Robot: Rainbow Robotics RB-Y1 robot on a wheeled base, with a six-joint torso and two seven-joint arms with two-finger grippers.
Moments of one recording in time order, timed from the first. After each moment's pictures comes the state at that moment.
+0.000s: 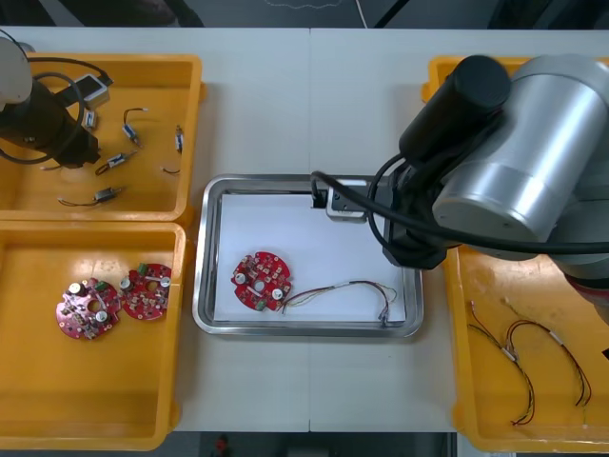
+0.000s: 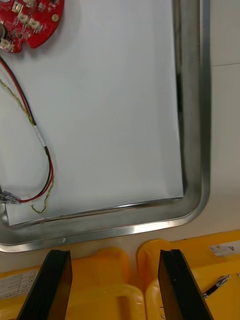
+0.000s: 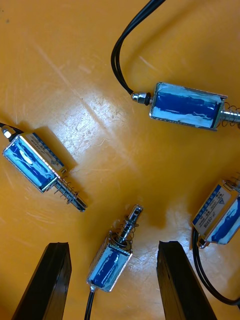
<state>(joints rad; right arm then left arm) -0.70 -0.56 0.47 -2.21 -0.60 1.91 2.03 -0.89 0.75 -0.18 -0.92 0.71 1.20 -2.24</state>
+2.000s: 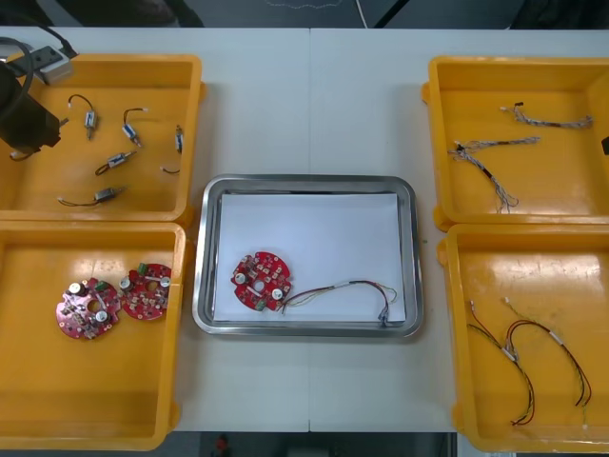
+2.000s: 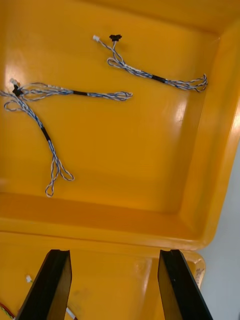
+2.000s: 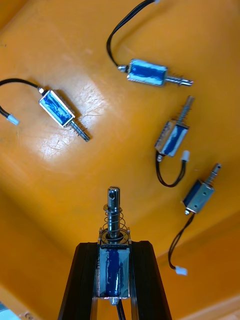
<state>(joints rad) -0.61 -0.74 -0.30 -1.83 -0.62 1.92 1.63 -0.82 0.76 0.09 -1.25 0.63 1.62 -2.24</state>
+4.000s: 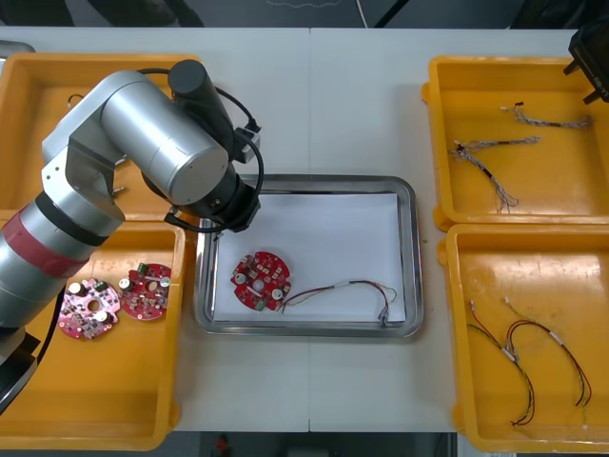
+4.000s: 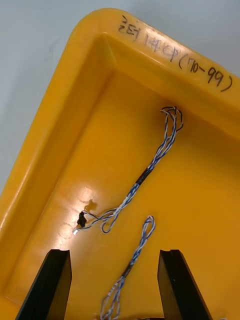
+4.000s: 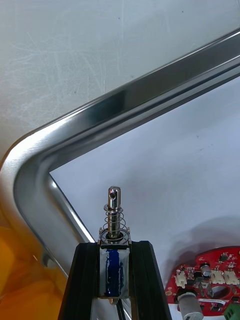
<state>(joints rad) -1.34 -0.64 -0.33 -0.39 -0.17 1.23 0.75 -0.73 0.52 -0.50 -1.73 0.56 1.62 -1.24</state>
